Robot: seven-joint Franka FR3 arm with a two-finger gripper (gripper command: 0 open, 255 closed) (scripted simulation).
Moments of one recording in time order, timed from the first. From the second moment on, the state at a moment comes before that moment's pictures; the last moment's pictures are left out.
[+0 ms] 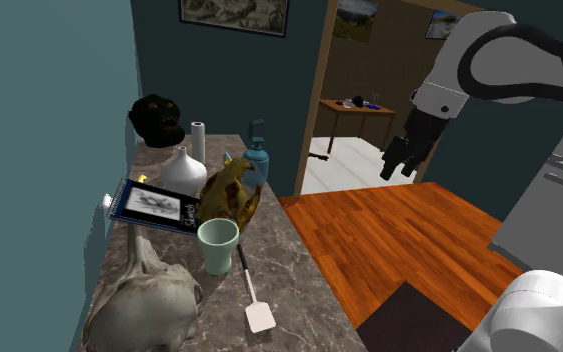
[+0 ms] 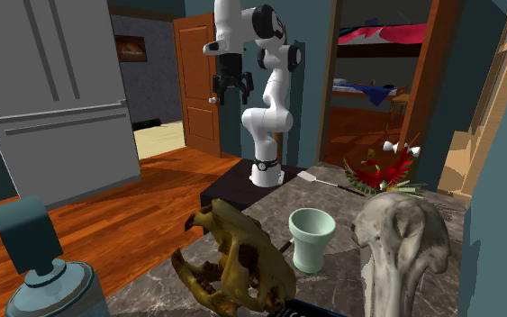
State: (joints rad) arm -0.02 -0.78 -0.05 -2.32 0.06 1.64 0.04
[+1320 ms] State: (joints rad) arm 0.07 -0.27 0.17 -2.19 0.17 2.01 0.30
